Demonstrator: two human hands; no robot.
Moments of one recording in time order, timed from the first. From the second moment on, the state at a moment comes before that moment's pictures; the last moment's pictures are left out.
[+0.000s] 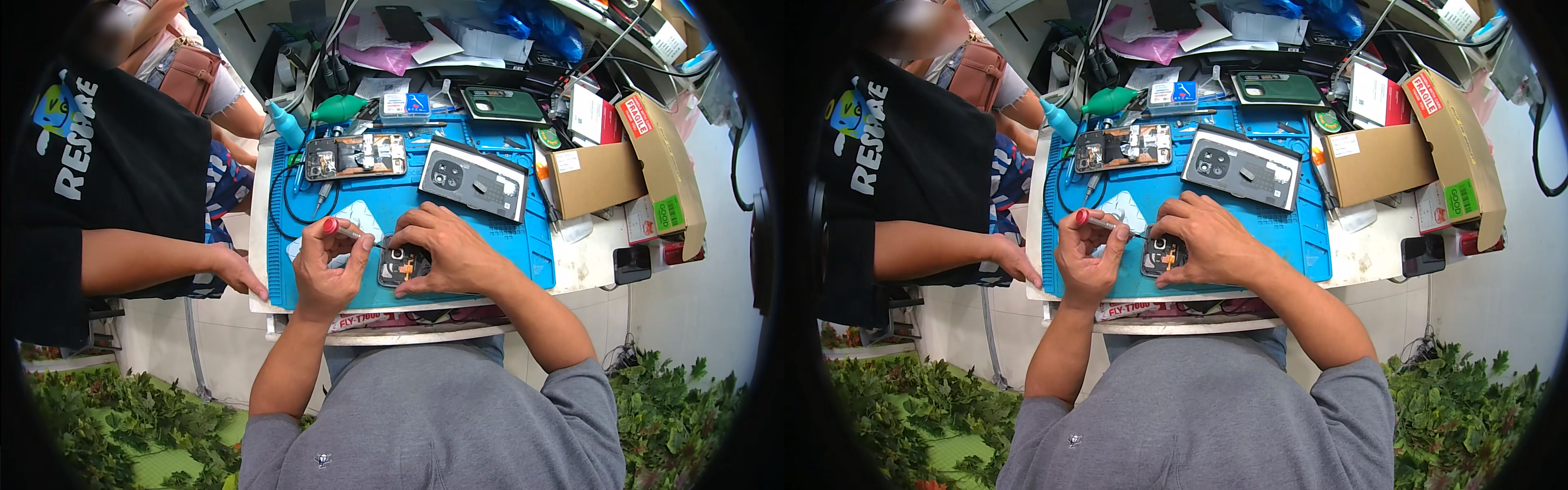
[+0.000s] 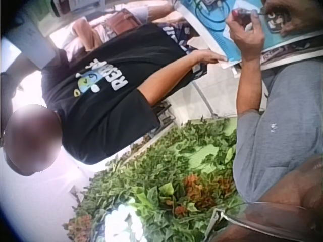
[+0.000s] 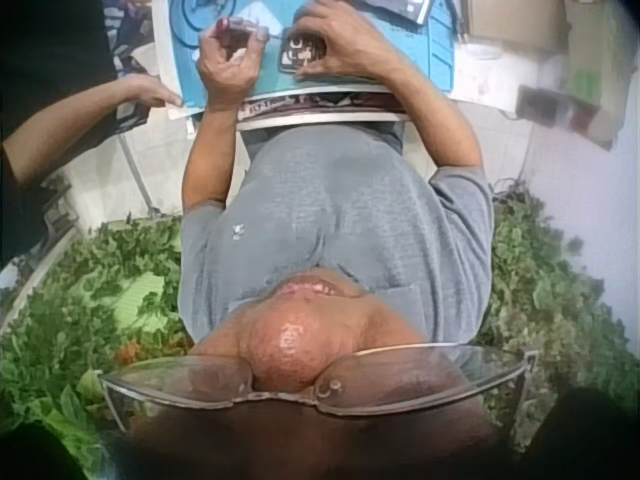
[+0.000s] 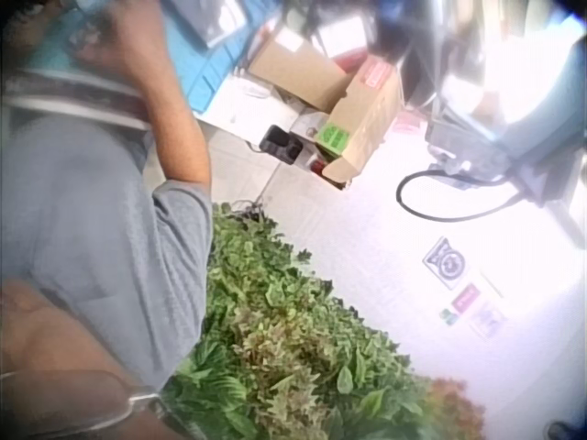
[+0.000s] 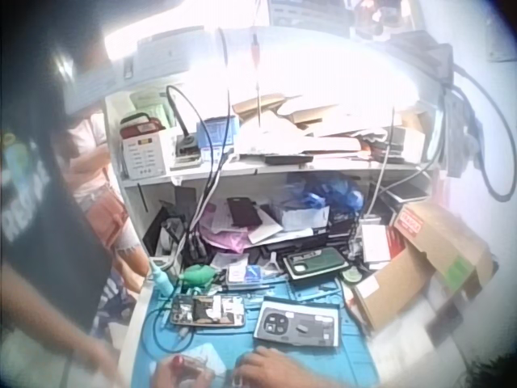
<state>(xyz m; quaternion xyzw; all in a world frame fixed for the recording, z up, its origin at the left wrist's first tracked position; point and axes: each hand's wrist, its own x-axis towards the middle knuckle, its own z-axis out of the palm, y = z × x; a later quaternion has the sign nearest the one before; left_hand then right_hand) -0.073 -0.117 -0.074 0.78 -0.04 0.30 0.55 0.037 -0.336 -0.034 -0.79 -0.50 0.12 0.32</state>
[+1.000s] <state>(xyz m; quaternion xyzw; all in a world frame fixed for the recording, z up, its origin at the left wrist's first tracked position) -0.072 -0.119 -0.073 0.78 -0.03 0.28 0.55 0.037 -0.337 -0.039 -0.79 -0.50 0.10 0.34</state>
